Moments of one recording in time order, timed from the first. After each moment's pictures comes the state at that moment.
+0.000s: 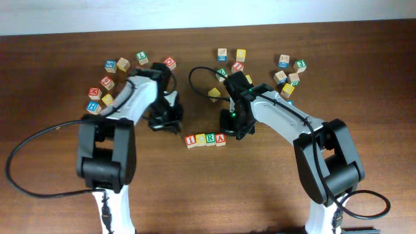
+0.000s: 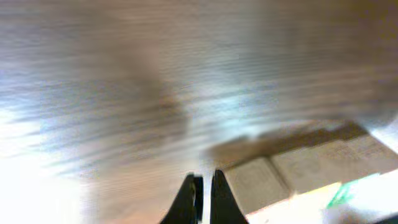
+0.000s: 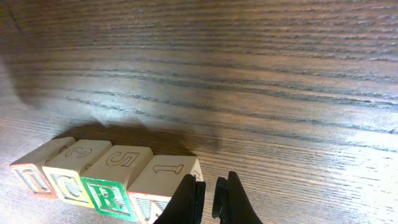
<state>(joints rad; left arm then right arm) -0.22 2.16 1.59 -1.13 0.31 -0.23 0.43 2.00 1.37 -0.80 -0.30 0.52</state>
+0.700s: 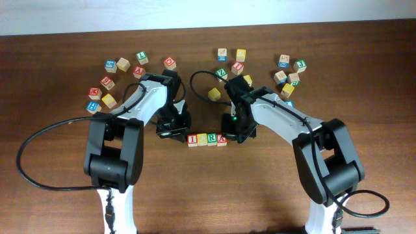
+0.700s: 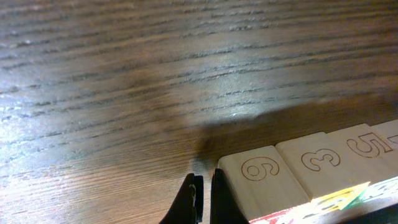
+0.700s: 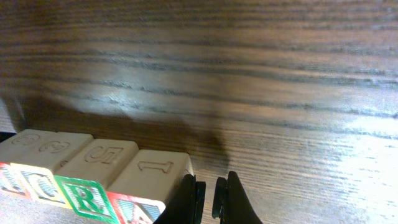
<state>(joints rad) -0.29 2.18 1.55 -1.14 0.33 -0.25 0.43 2.00 1.33 -0.79 -0.29 0.52</state>
